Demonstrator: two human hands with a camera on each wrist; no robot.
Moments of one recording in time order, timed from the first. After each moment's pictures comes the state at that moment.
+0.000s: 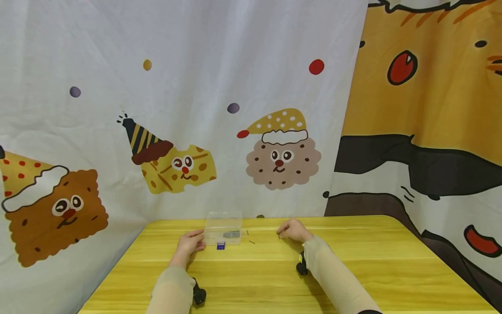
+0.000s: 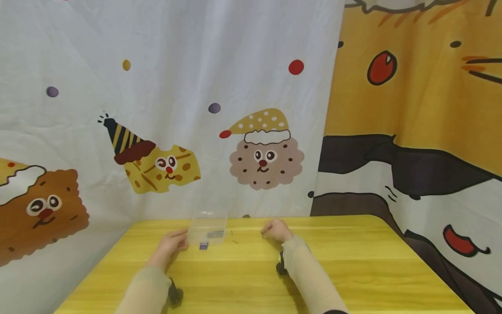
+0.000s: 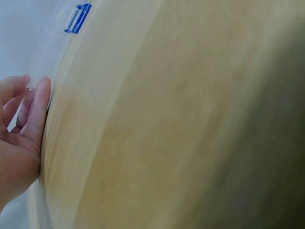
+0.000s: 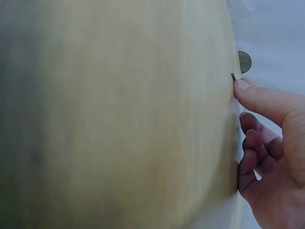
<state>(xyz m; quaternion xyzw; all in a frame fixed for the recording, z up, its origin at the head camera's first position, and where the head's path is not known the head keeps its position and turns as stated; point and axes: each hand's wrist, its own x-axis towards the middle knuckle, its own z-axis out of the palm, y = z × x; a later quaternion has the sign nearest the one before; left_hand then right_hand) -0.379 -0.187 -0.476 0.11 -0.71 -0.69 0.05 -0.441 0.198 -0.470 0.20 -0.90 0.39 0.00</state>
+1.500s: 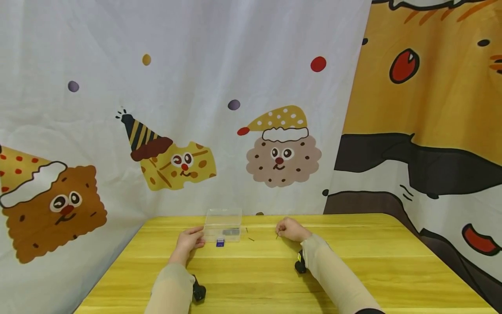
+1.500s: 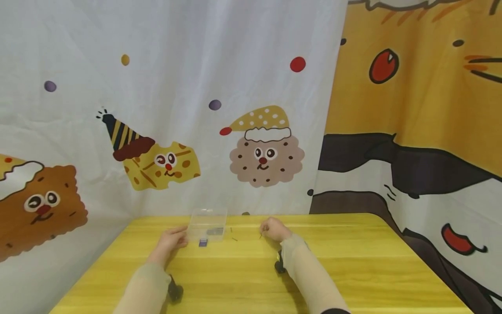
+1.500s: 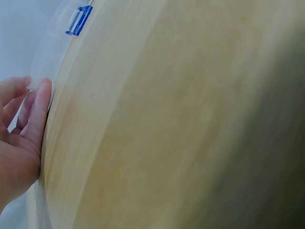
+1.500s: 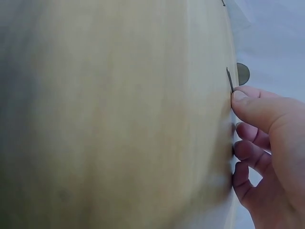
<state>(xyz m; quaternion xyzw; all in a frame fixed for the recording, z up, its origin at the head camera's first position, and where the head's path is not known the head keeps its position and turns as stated) -0.378 -0.188 -0.473 0.10 -0.71 -0.69 0.04 -0.447 0.197 -0.470 0.31 -0.91 0.28 0.00</state>
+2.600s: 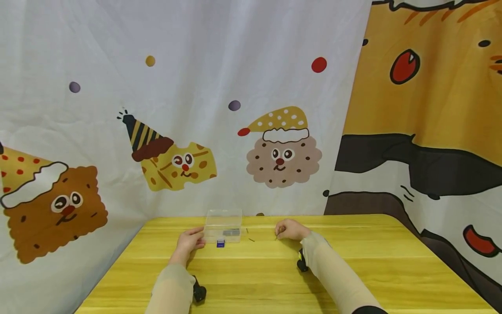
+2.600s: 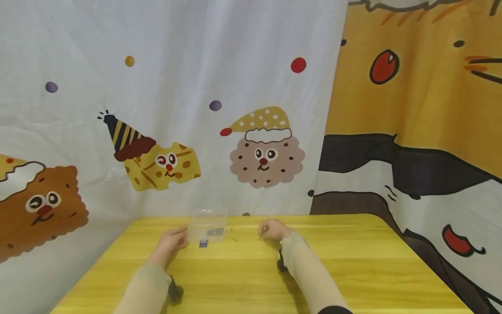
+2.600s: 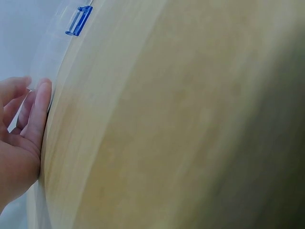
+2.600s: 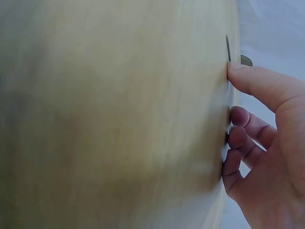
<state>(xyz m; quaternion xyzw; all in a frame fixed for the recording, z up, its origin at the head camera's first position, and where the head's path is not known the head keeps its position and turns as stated) -0.378 -0.188 -0.475 0.11 -0.72 -0.69 0.05 -0.447 0.202 -0.462 0.37 -0.85 0.36 -0.08</state>
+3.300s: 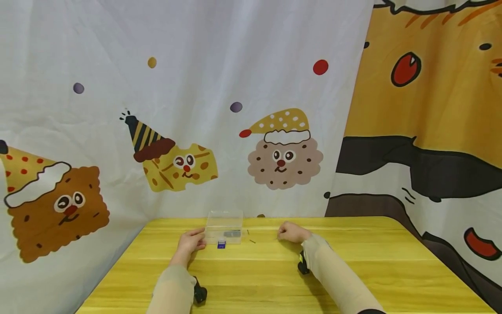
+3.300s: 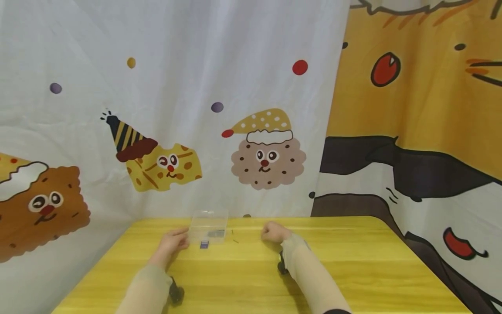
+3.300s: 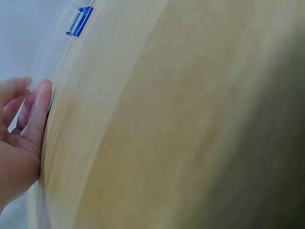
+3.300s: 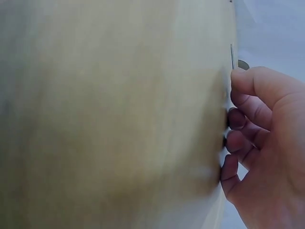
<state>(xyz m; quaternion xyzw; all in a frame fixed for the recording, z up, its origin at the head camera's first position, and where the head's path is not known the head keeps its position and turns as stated) -0.375 -0.186 -0.472 0.11 -0.72 -0.69 0.05 -0.443 0.195 -0.461 0.32 -0.89 0.31 -0.10</state>
